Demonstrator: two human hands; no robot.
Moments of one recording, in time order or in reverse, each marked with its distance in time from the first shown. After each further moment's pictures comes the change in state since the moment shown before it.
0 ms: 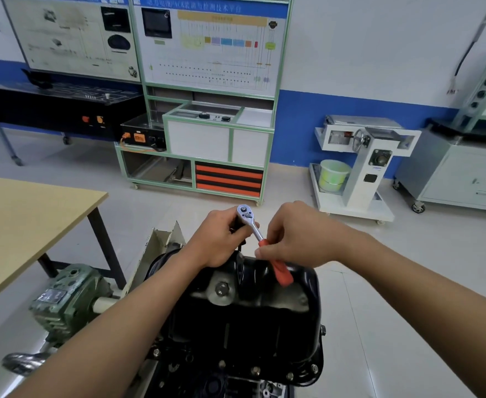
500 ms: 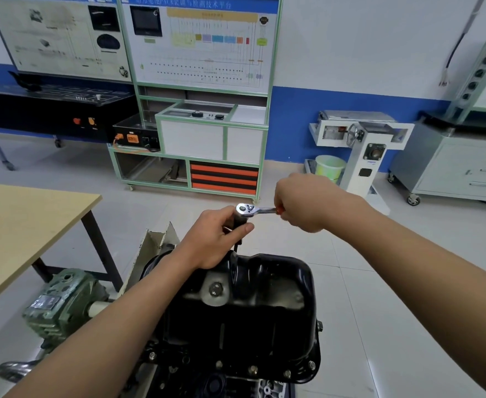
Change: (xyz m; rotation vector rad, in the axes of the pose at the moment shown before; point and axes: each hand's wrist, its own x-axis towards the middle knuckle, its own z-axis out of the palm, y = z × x) left_hand 0.000 -0.004 0.001 0.034 -0.030 0.063; right_hand 0.033 0.024 -0.021 -0.518 0.106 0.063
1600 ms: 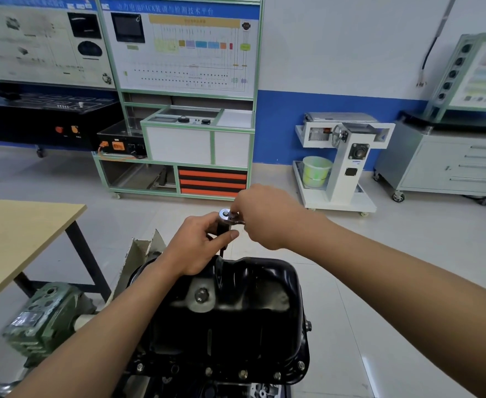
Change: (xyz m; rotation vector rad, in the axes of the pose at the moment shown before) left_hand 0.000 0.000 -0.001 -0.012 -0.019 -0.027; right_hand -0.008 -0.033 -0.001 0.167 0.044 -0.060
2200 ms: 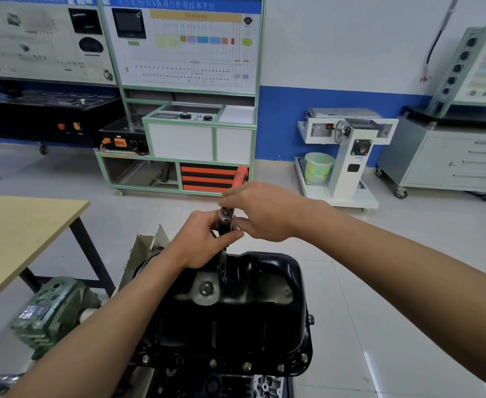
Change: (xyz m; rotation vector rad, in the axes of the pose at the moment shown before) left_hand 0.000 0.004 0.000 0.045 -0.044 0.049; right_hand 0.009 0.011 0.007 0.074 -0.010 -0.328
